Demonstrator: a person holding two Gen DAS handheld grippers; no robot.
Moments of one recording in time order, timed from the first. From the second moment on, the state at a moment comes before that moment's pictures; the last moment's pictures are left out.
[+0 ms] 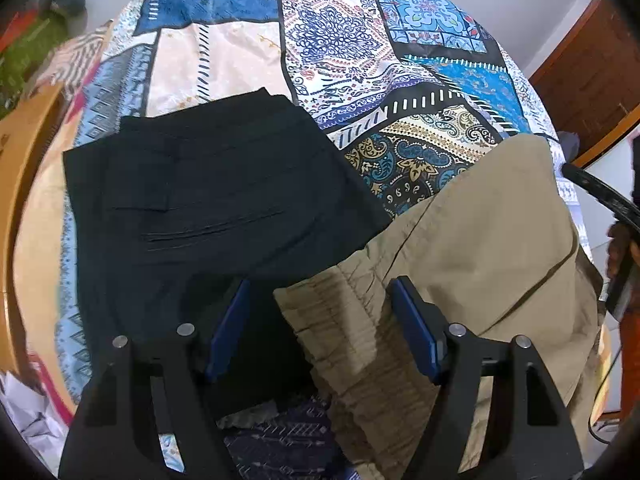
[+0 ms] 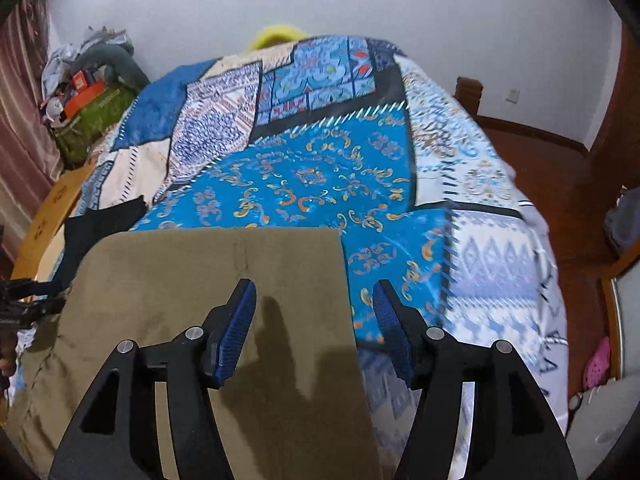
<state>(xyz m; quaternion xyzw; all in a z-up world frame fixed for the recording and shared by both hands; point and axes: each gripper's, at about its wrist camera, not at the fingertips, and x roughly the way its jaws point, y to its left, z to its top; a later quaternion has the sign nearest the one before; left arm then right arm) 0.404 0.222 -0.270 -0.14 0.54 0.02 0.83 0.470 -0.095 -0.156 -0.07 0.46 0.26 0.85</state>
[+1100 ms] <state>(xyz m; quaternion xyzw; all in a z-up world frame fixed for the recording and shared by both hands) 0.379 0.170 -0.109 -0.02 0.37 0.07 0.93 0.411 -0.107 0.001 -0.04 0.26 0.27 0.93</state>
